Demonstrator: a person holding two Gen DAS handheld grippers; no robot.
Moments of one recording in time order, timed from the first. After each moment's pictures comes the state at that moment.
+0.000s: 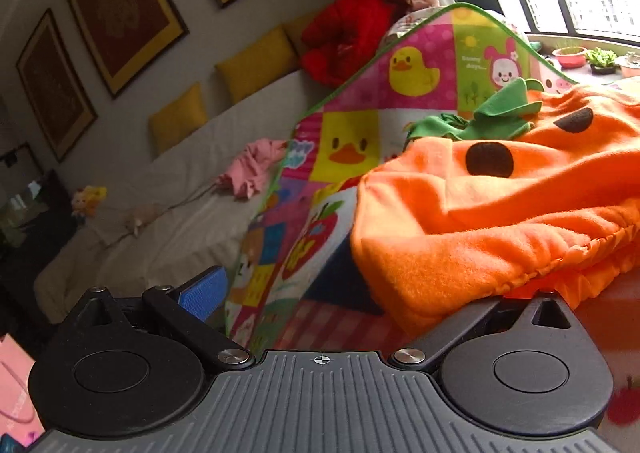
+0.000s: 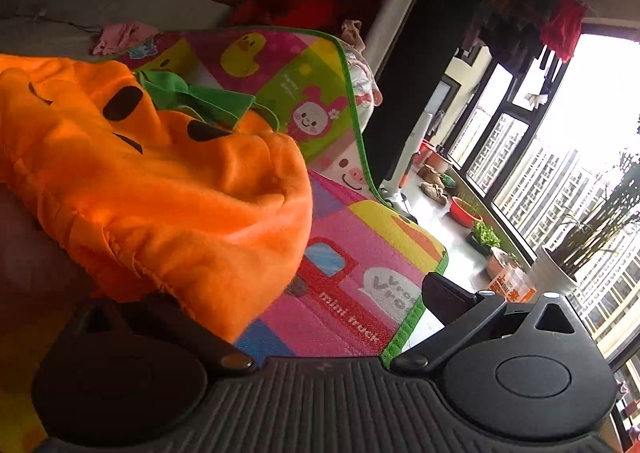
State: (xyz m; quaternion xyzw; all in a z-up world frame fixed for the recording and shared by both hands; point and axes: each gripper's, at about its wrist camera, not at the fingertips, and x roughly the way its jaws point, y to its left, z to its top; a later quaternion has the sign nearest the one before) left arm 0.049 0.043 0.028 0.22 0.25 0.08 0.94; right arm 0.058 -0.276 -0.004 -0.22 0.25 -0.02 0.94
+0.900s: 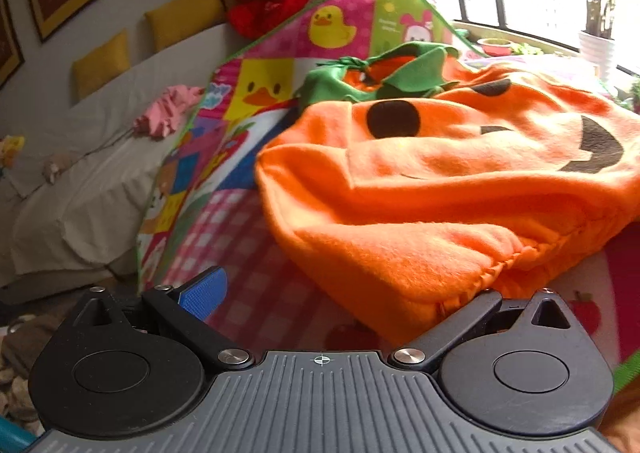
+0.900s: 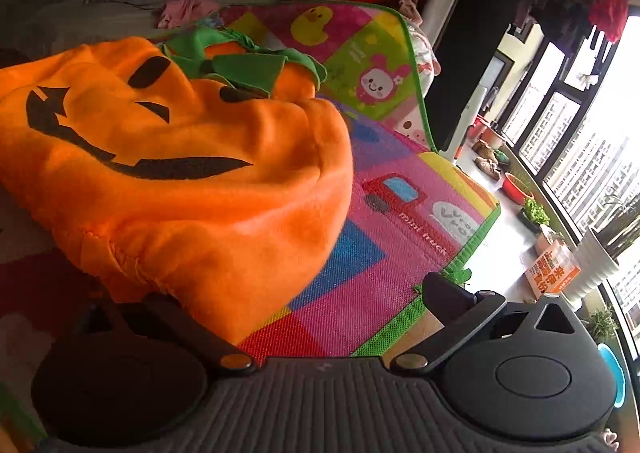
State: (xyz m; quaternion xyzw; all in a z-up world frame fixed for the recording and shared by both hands) left arm -0.004 0.056 -0.003 0.15 0.33 -0.07 0.93; right arm 0.004 -0.269 -0.020 -0.21 0.31 0.07 0.92
